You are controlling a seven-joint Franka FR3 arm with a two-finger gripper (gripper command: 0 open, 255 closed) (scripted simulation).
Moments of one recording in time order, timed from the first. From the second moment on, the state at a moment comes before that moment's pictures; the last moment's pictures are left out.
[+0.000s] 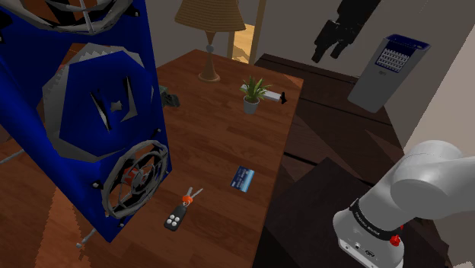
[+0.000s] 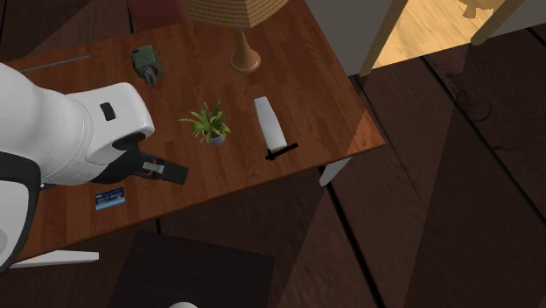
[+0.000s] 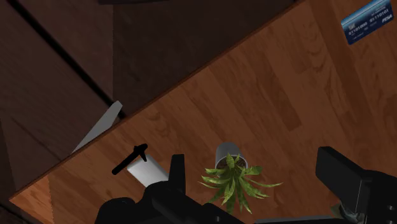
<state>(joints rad) 0.01 -0.74 -0.01 -2.27 -0.03 1.71 0.07</state>
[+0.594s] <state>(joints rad) 0.02 -0.55 -0.12 -2.25 -0.07 1.85 -0.12</state>
